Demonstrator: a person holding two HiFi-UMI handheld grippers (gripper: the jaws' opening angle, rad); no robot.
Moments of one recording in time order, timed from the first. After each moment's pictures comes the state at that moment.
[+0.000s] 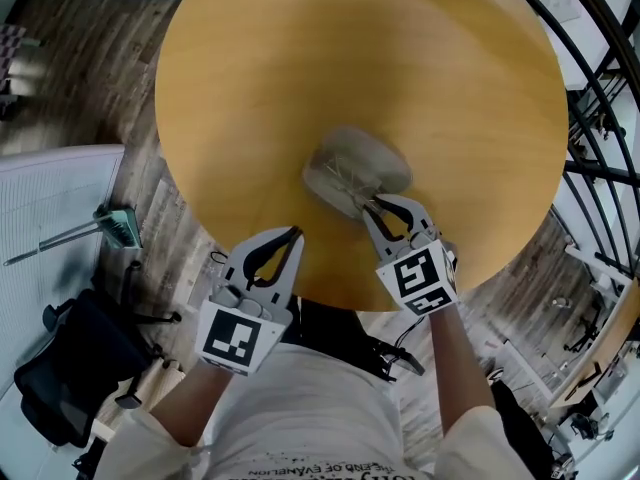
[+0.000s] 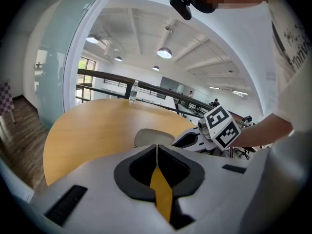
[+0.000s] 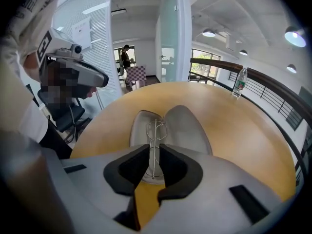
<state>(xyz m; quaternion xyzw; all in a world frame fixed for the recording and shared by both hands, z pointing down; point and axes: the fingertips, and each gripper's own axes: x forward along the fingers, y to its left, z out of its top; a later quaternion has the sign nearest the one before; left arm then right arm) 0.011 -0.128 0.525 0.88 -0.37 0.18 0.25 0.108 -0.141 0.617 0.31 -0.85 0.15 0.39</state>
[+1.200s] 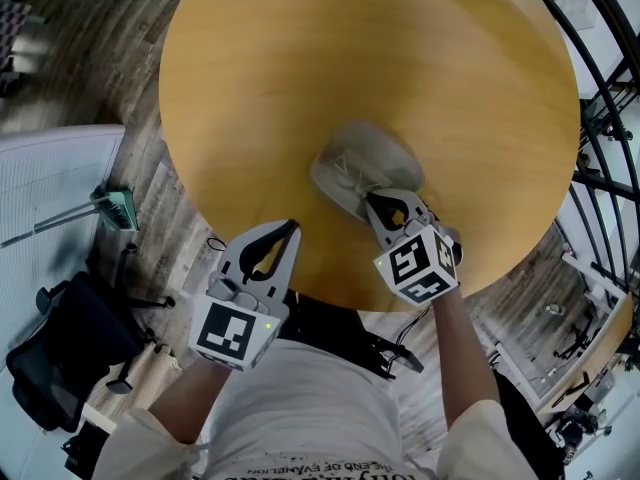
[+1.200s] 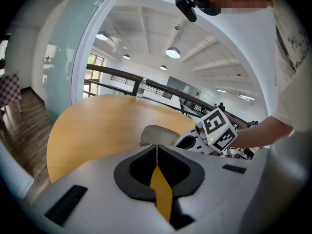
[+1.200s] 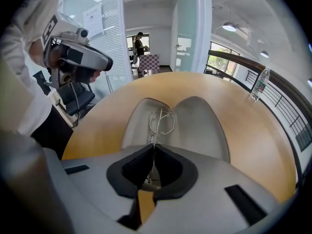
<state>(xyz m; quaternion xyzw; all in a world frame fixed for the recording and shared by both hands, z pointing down) -0.005 -0.133 0.541 0.86 -0.40 0.17 0.28 0.095 -0.142 0.649 0.23 -0.85 0.13 0.45</state>
